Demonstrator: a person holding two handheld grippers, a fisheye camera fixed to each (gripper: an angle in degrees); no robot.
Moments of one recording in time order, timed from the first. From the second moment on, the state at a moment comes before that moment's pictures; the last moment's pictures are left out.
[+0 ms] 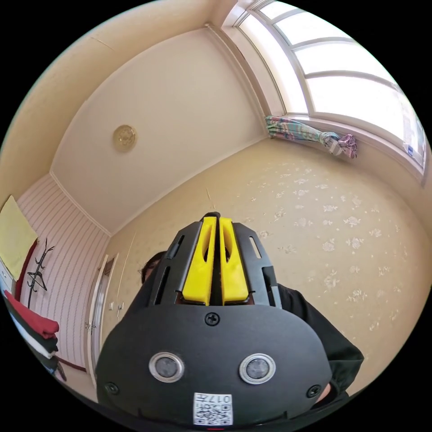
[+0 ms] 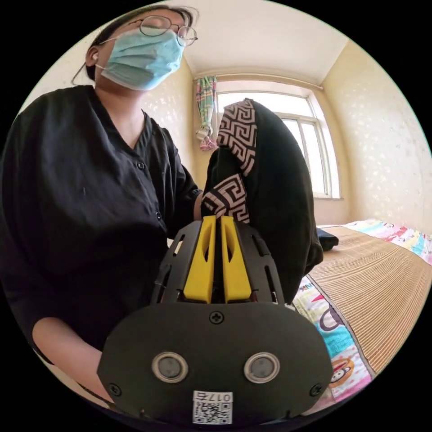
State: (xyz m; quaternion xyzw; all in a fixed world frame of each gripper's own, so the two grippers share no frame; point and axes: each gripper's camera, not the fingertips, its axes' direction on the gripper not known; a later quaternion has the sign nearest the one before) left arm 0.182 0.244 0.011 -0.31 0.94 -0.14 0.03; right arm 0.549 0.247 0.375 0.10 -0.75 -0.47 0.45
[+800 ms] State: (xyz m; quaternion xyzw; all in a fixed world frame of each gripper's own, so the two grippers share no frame) left arm 0.200 0.285 0.035 -0.32 0.93 -0.17 0.04; right arm 0.687 0.160 0.418 0.15 -0.75 -0.42 0.49
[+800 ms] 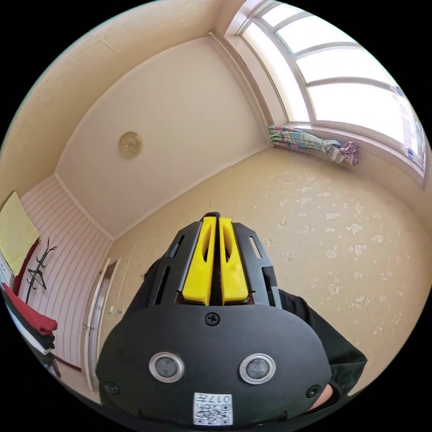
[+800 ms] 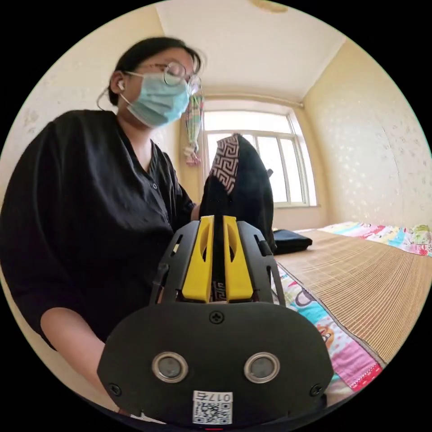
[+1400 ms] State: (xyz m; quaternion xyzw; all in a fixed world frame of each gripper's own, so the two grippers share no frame) left arm 0.223 0.360 0.030 -0.38 0.91 -0.19 0.03; right arm 0.571 0.209 0.440 0.01 -0.84 -0.25 0.49
